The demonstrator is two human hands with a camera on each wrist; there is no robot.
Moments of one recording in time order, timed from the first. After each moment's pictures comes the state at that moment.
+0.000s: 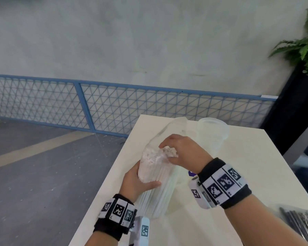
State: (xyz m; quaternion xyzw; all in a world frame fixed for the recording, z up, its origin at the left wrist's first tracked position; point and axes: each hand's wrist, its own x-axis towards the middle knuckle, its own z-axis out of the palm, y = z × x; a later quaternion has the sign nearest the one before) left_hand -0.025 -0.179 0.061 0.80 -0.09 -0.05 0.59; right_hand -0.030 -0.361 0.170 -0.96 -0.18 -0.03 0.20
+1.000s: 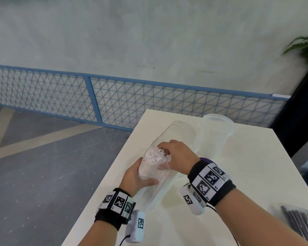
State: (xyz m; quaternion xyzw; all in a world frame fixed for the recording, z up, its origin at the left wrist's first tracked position) left_hand -0.035 -0.169 0.042 0.82 -0.11 -0.06 0.57; right_hand -0.034 -0.342 0.139 -0.96 -0.14 0.05 0.22
